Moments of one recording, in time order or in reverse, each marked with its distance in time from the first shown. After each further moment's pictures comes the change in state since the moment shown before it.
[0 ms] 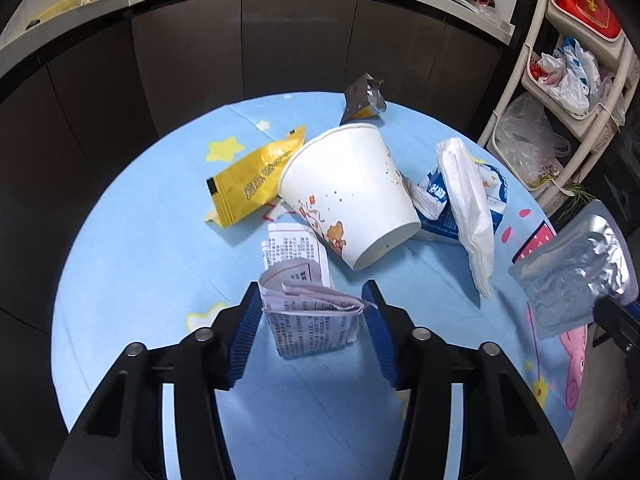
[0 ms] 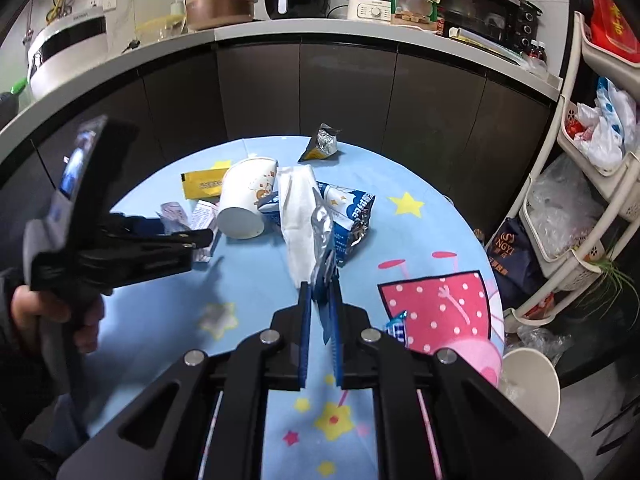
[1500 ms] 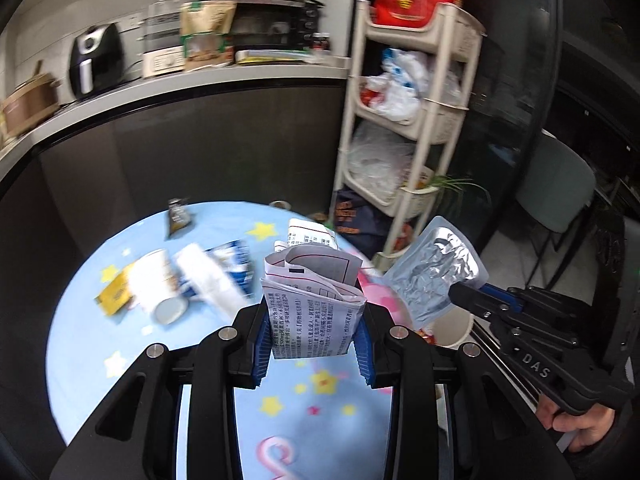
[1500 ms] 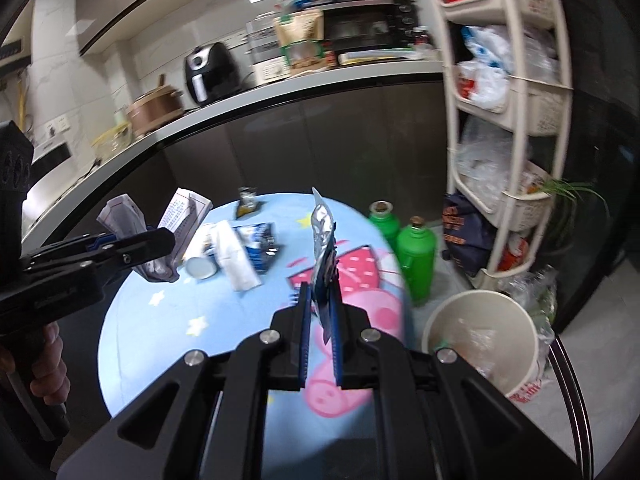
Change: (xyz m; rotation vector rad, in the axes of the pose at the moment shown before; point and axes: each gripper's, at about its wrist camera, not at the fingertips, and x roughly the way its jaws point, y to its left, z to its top) left arm -0.163 -0.181 -0.024 0.331 -0.230 -0.271; right arm -0.130 -0.112 -0.074 0.369 -0.193 -0.041
